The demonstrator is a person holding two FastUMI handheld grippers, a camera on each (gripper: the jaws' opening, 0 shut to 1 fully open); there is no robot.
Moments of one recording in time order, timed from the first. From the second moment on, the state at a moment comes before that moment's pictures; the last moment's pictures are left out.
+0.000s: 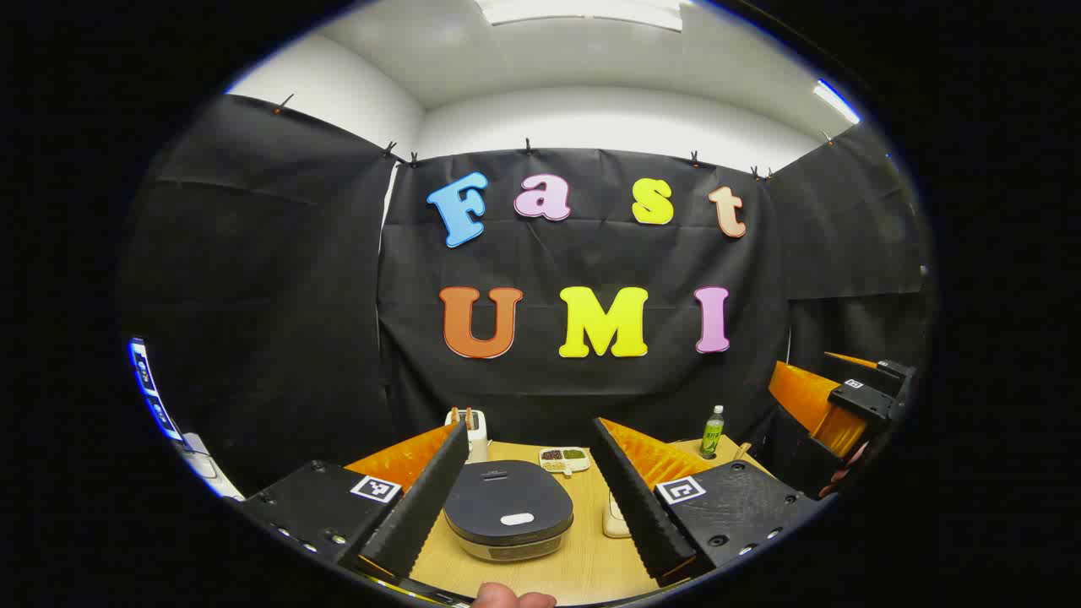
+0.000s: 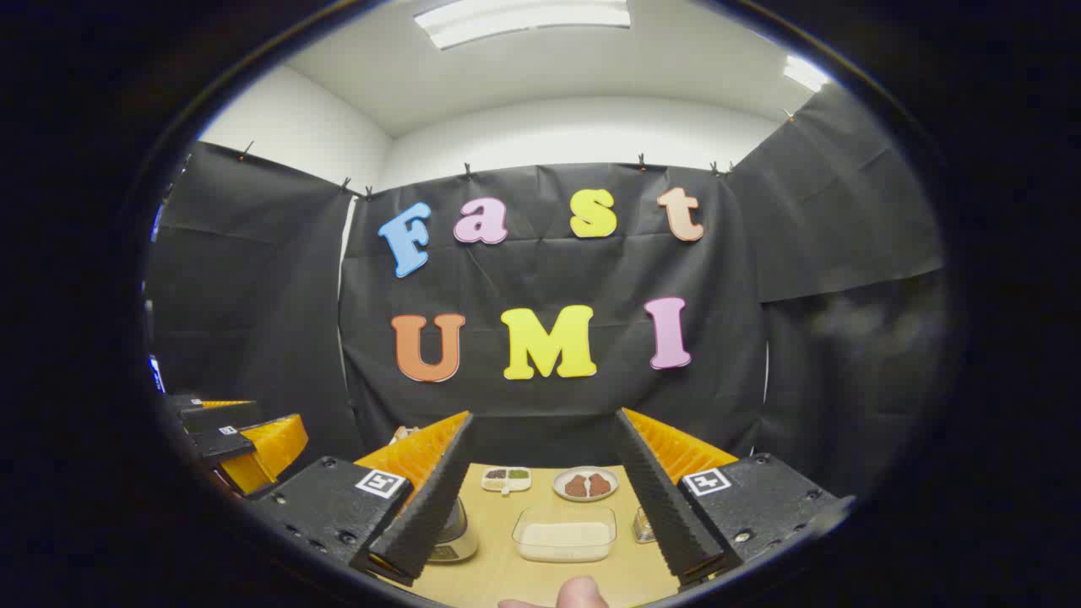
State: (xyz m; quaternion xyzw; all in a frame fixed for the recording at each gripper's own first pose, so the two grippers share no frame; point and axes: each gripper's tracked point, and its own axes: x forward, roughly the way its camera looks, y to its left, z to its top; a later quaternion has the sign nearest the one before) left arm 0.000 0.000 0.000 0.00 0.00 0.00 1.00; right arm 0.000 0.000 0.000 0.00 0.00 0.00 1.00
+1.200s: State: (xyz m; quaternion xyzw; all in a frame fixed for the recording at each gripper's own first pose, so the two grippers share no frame) left arm 0.006 0.018 -0.018 -0.02 0.02 0.03 1.00; right arm 0.004 -0.003 0.012 -0.01 0.00 -0.02 1.00
